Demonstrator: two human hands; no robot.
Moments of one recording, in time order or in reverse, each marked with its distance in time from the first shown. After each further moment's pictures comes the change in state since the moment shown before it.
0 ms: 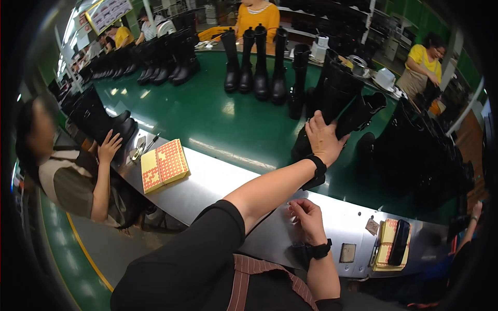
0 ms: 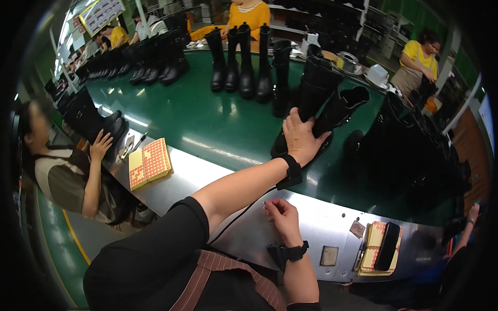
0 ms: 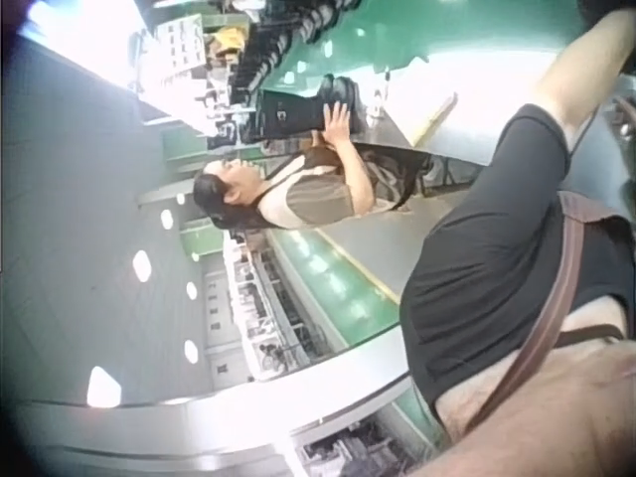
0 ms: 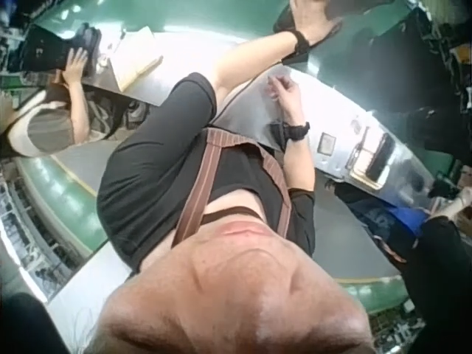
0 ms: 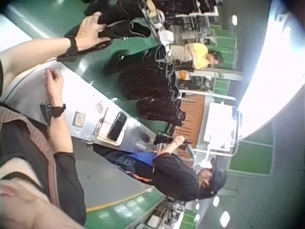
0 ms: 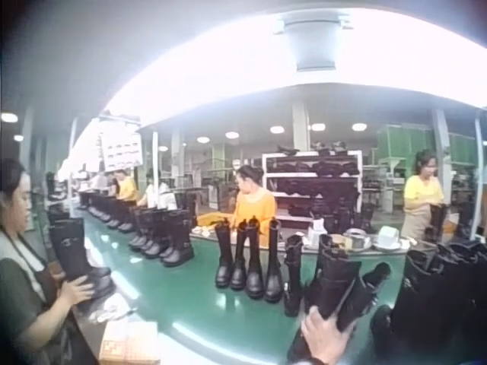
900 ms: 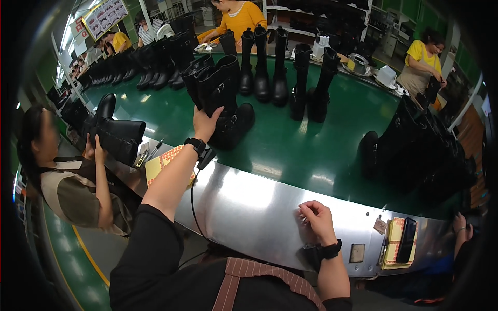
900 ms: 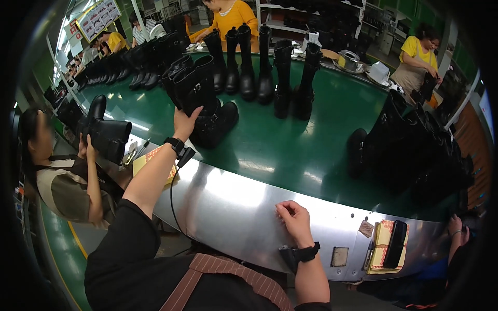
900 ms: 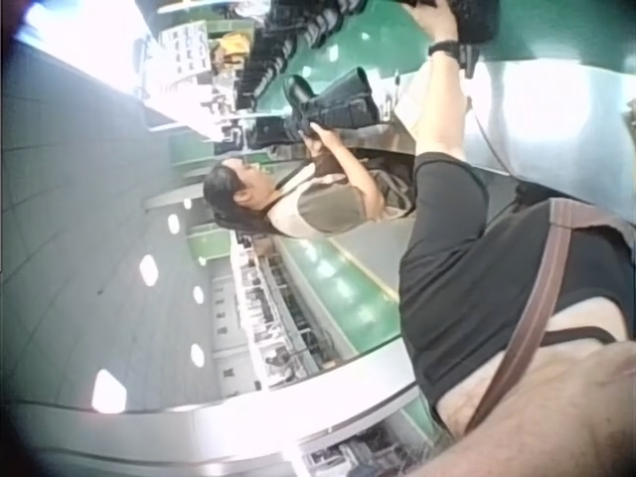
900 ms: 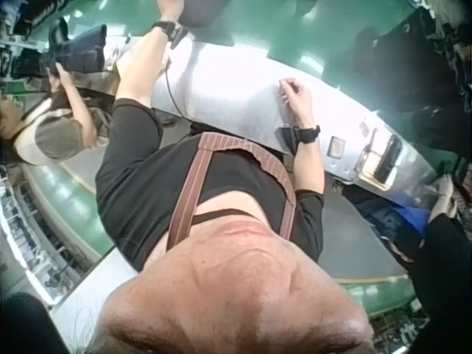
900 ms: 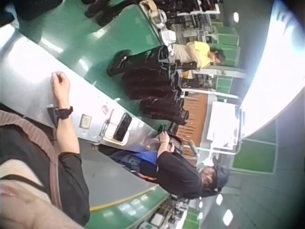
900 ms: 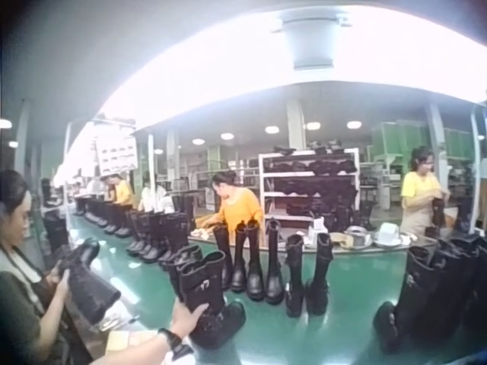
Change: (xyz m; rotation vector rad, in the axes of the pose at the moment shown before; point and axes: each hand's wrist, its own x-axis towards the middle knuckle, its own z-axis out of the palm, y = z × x) left_hand 0.070 -0.309 -0.192 0.007 0.110 -0.147; right_hand 0.007 0.001 0.002 -0.119 0.073 0.010
